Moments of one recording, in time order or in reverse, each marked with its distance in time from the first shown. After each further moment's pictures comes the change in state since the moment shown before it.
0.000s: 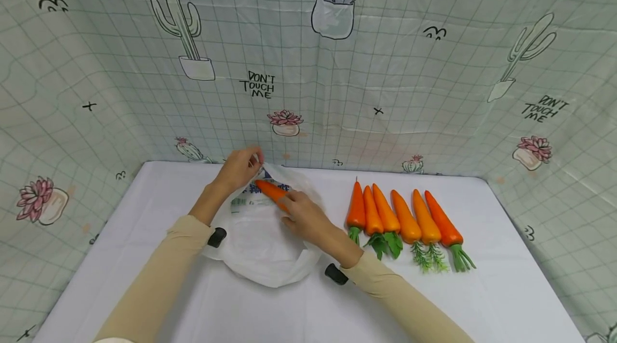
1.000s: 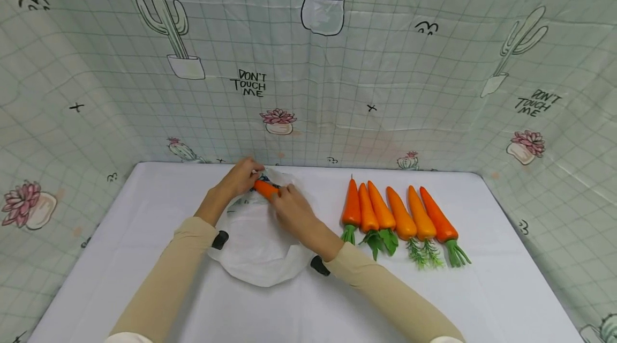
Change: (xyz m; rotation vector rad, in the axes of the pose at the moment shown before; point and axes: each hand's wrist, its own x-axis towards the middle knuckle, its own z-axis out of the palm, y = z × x) left_hand 0.007 -0.009 0.027 0.064 -0.211 -0.041; right_hand 0.017 -0.007 0.010 -0.409 0.116 -0.037
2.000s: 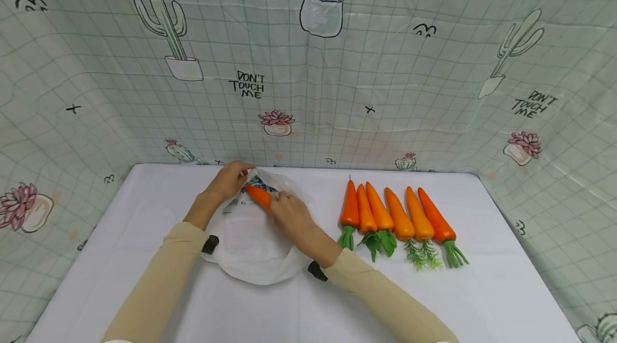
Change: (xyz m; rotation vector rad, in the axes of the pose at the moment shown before) left_hand -0.012 -0.018 -0.002 -0.002 0.063 -0.060; right_hand -0.003 -0.010 -0.005 -0.050 -0.069 0.068
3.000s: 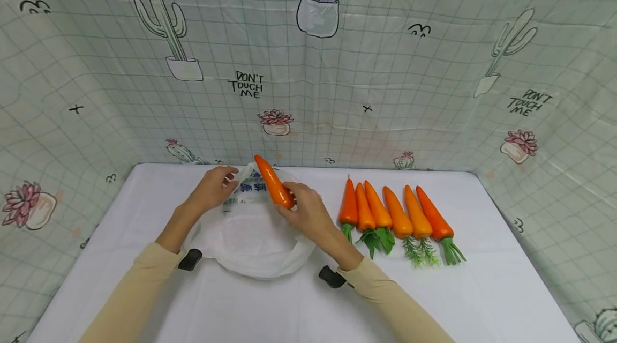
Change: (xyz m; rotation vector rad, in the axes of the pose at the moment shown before) left_hand -0.045 0.005 -0.019 -0.062 0.079 0.046; right_hand -0.022 0.028 -0.016 0.741 0.143 0.183
